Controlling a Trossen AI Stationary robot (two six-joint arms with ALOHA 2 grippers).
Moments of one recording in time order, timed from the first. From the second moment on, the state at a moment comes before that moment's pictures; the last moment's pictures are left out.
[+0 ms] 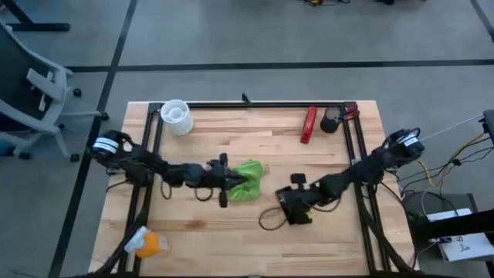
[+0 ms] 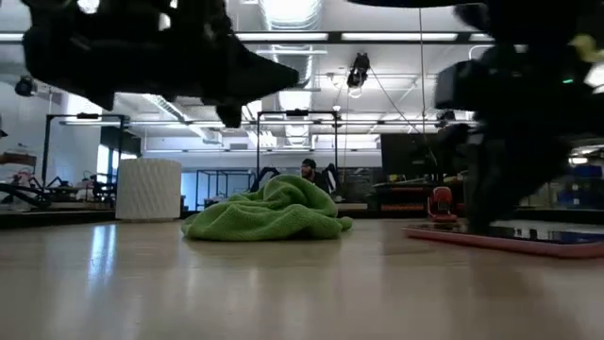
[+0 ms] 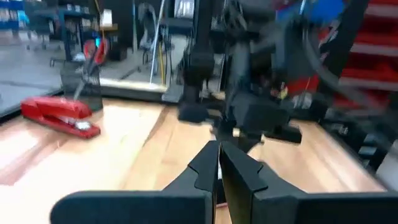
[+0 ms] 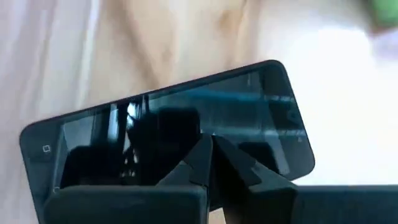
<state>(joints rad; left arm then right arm) -0.20 1.66 0.57 1.00 -0.22 -0.13 0.36 1.57 0.74 -0.24 0.26 0.16</state>
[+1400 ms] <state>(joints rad) -0.27 2.13 1.05 0.52 -0.23 -0.23 0.56 1.65 0.71 -0.18 0.52 0.05</state>
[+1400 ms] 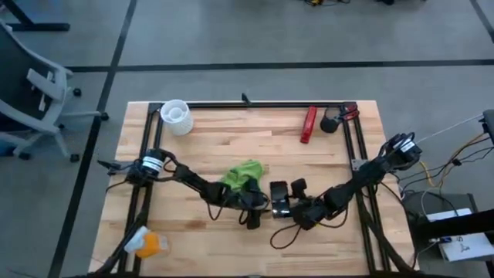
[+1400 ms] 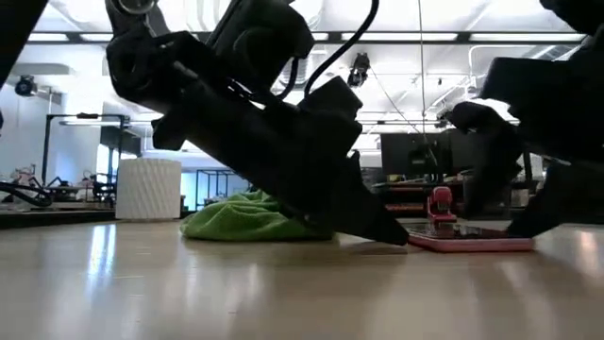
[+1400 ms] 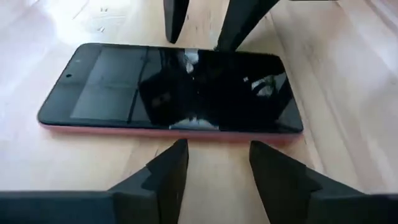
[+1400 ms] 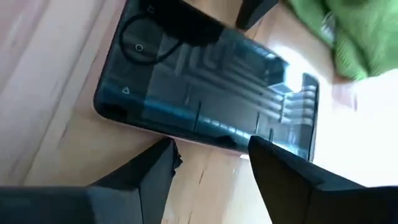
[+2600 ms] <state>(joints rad) -0.27 2.11 1.05 0.48 -0.23 -0.19 0.57 1.68 0.73 -0.03 0.62 -0.19</state>
